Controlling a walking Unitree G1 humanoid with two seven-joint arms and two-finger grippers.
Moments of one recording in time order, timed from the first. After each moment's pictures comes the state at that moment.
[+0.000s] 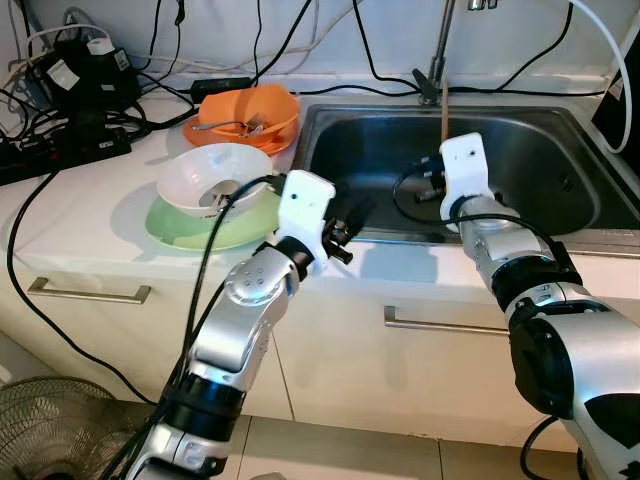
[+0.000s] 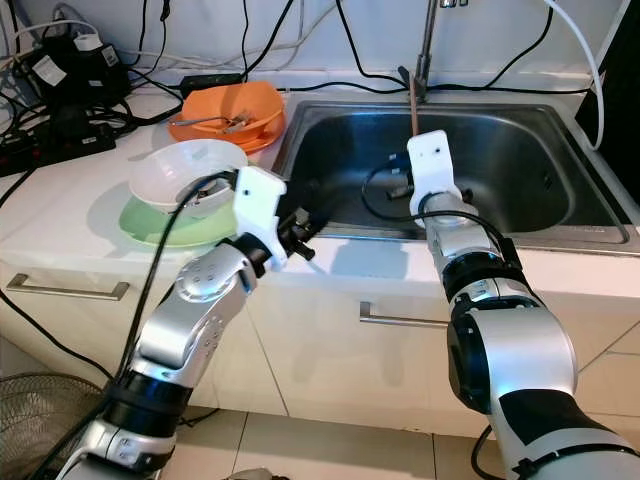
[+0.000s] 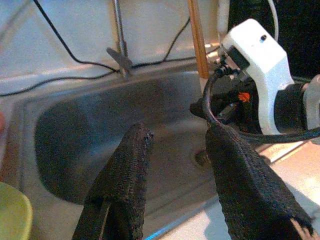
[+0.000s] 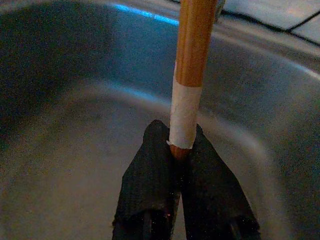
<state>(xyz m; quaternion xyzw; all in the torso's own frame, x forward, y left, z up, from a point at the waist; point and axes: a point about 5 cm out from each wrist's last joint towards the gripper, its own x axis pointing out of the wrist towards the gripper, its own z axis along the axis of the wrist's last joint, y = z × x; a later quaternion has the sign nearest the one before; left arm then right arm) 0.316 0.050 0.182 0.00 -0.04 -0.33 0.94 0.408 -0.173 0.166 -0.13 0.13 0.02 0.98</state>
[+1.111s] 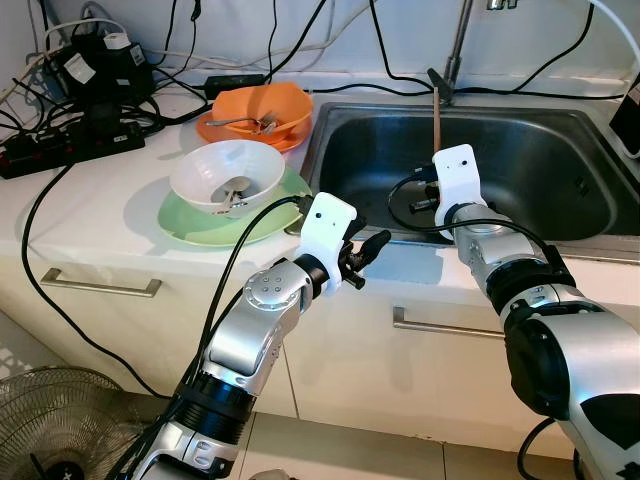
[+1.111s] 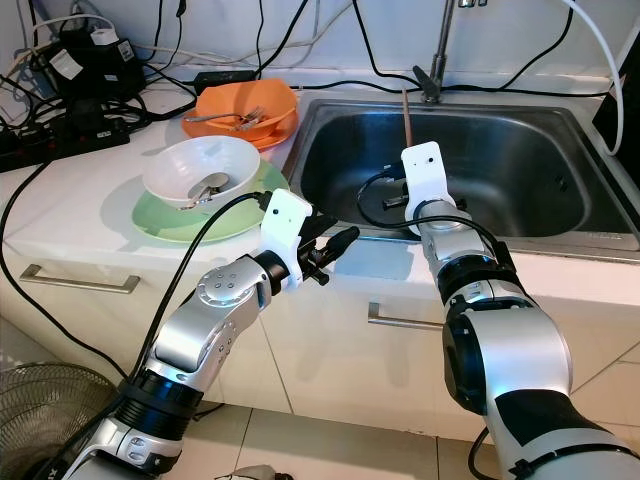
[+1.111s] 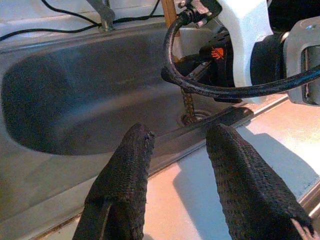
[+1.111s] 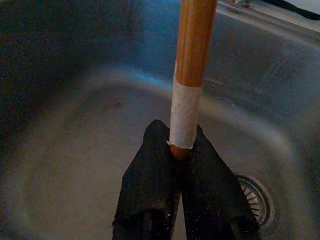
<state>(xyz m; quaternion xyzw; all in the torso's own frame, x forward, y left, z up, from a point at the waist) 0.312 0.036 0.161 0.01 0.03 -0.36 0.93 0.406 -0.167 0.158 -0.13 0.15 0.03 0.98</state>
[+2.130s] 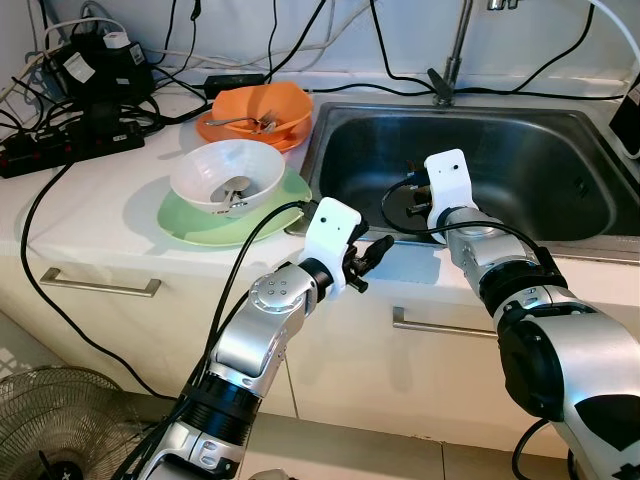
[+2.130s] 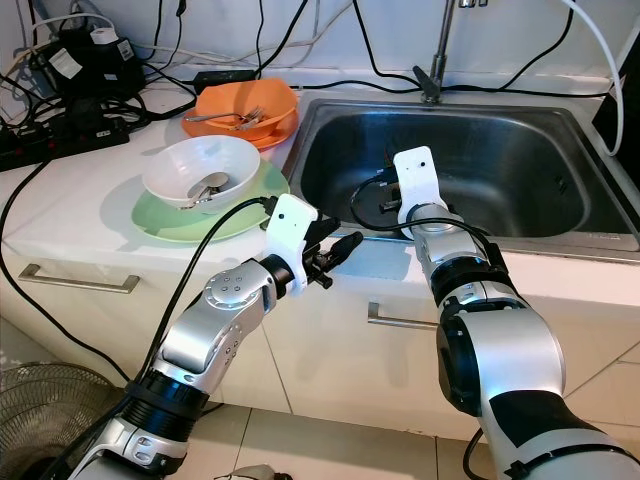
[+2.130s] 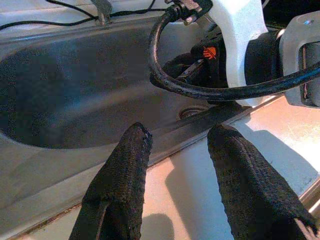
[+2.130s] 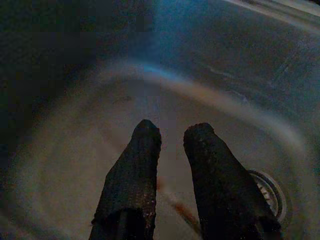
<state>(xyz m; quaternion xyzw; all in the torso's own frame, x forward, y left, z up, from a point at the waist) 0.312 0.031 0.154 0.01 0.04 -0.36 0.93 0.405 -0.159 0.153 -0.12 0.16 0.04 0.98</state>
